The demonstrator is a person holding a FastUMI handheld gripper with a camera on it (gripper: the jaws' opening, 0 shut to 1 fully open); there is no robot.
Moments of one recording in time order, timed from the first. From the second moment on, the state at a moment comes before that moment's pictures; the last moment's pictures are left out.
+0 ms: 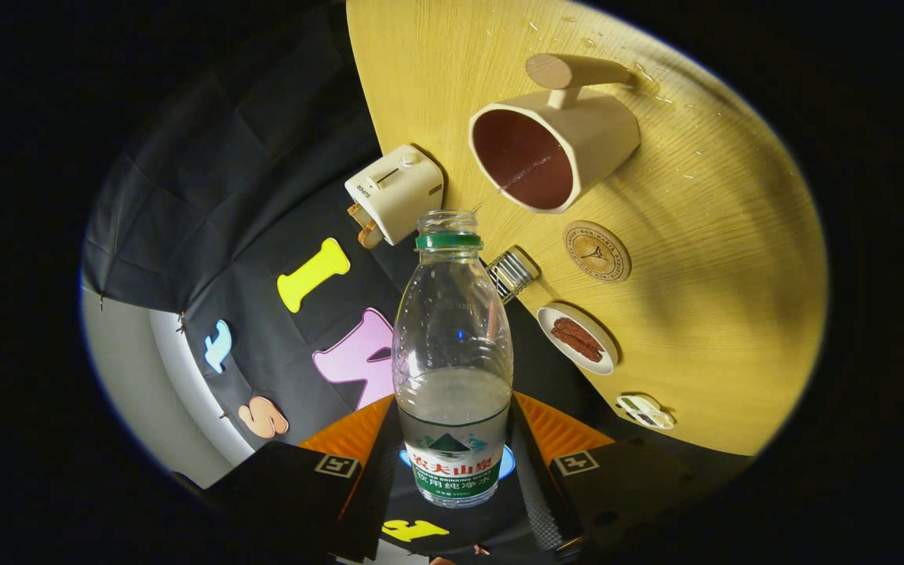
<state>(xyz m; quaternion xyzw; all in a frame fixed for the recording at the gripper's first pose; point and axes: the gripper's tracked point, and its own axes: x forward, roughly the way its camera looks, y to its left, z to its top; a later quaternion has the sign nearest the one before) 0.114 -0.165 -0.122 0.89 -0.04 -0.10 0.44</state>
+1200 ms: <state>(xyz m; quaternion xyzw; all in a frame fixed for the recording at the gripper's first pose) 0.114 -0.161 -0.137 0.84 -0.03 -0.13 0.53</state>
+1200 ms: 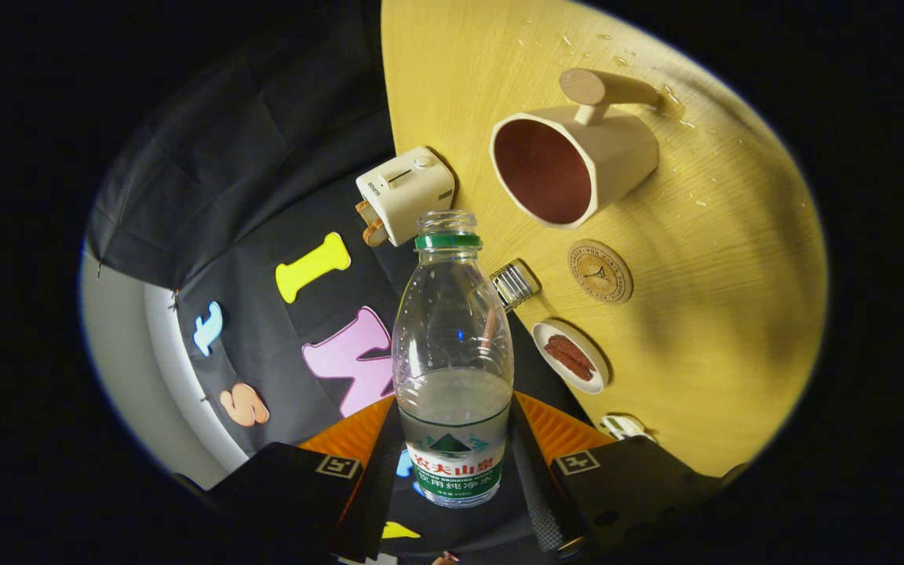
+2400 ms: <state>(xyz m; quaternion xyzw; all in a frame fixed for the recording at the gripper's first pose) 0.143 -0.154 -0.088 0.09 0.00 -0.23 0.97</state>
